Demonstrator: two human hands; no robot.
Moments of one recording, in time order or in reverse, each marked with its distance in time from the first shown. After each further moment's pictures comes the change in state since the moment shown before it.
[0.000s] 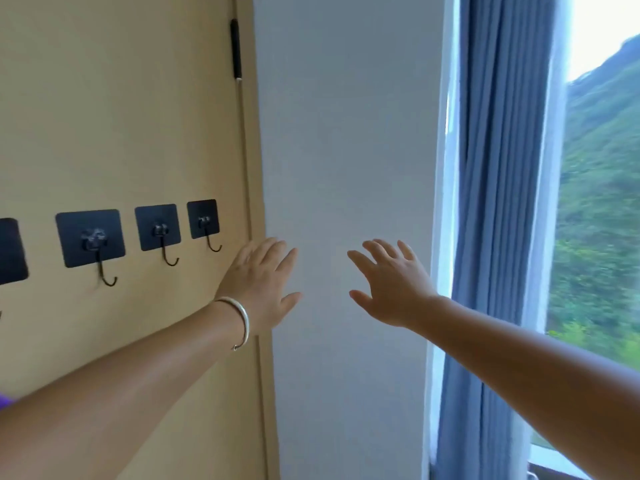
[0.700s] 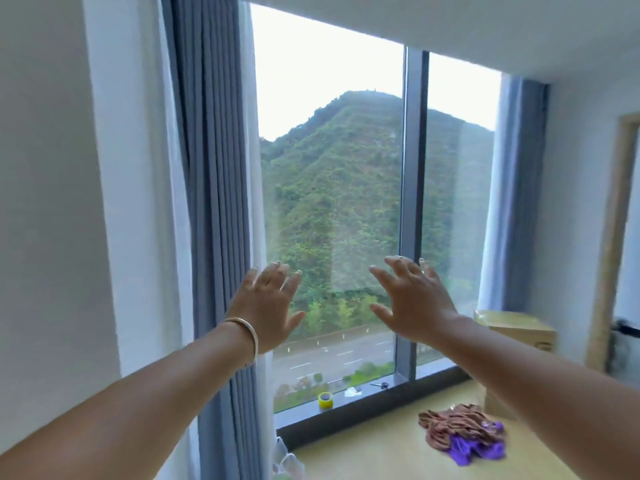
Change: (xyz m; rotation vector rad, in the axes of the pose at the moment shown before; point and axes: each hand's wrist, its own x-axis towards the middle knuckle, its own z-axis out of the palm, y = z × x) left_hand 0.083 0.388 -0.147 -0.520 0.281 0.572; right_hand -0.335 0.237 -0.208 -0.491 -0.217 0.710
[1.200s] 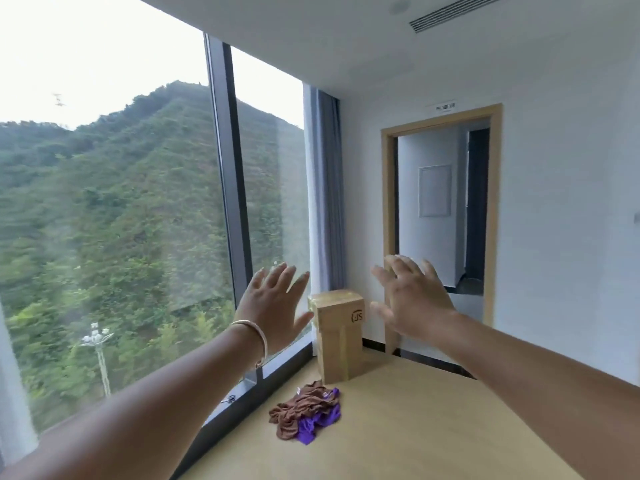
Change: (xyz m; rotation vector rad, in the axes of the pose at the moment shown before) left_hand 0.164 0.358 -0.020 -0.347 0.210 0.437; right_hand -0.183 0.302 -0.031 -0.328 -0.123 0.470
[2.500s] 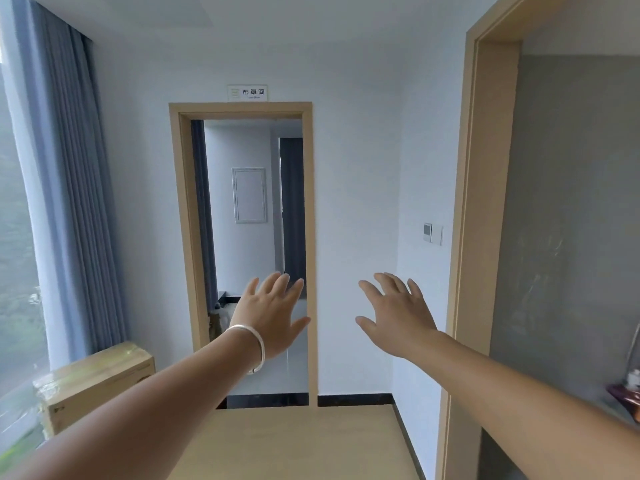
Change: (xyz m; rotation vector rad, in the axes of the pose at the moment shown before) left_hand 0.523 0.333 0.261 -0.376 0.181 0.452; right_hand 0.136 0.460 0.230 -0.319 -0.148 0.547
